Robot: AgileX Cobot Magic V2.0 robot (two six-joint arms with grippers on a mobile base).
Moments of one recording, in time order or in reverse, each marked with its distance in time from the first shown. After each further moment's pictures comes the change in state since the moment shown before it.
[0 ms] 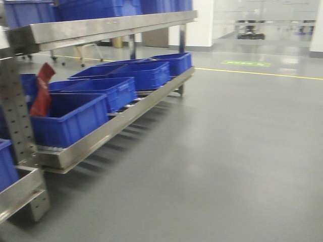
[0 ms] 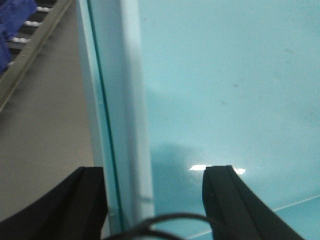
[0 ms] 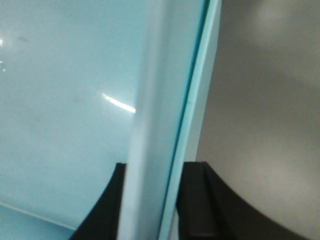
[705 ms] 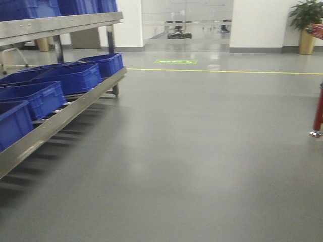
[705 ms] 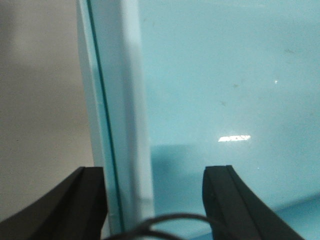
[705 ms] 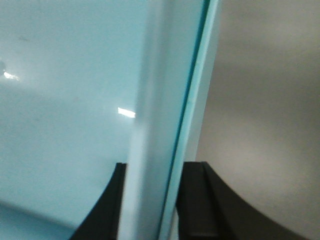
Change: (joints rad) left arm 0.000 0.000 0.000 0.000 0.000 0.000; right arm 0.000 0.000 0.000 0.000 0.000 0.000
